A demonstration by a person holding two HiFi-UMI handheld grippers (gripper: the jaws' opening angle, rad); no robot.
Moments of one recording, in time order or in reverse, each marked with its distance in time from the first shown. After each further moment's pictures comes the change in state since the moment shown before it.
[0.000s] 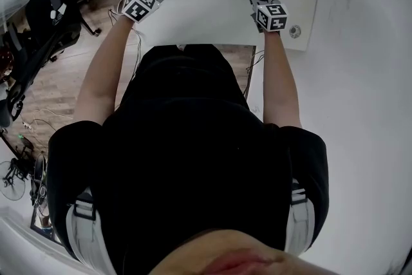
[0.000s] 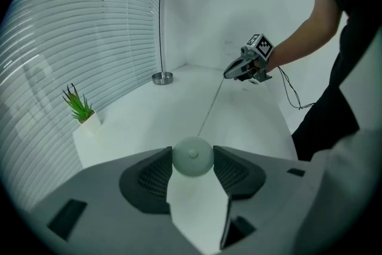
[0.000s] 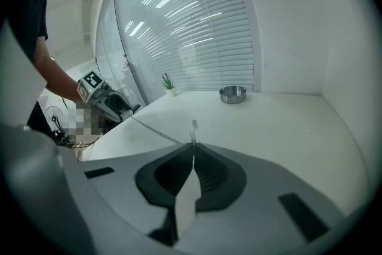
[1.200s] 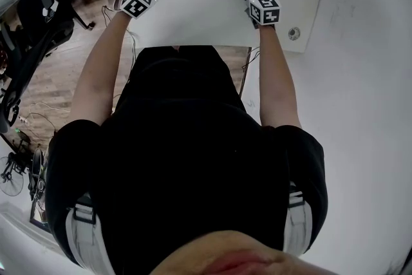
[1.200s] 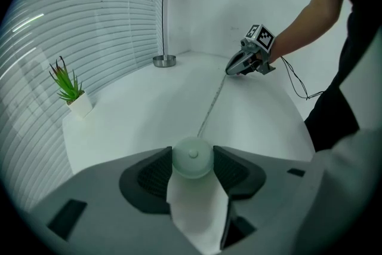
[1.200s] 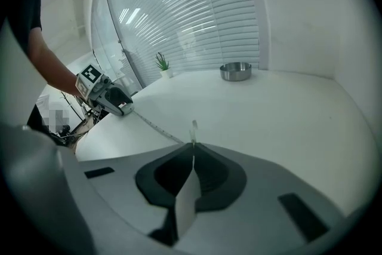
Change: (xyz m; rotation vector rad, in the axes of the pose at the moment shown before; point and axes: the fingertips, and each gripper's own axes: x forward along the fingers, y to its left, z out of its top) left arm 0.048 0.017 -0.039 -0.014 0.071 -0.010; right arm 0.053 -0.010 -0.039 0.010 0.150 0.025
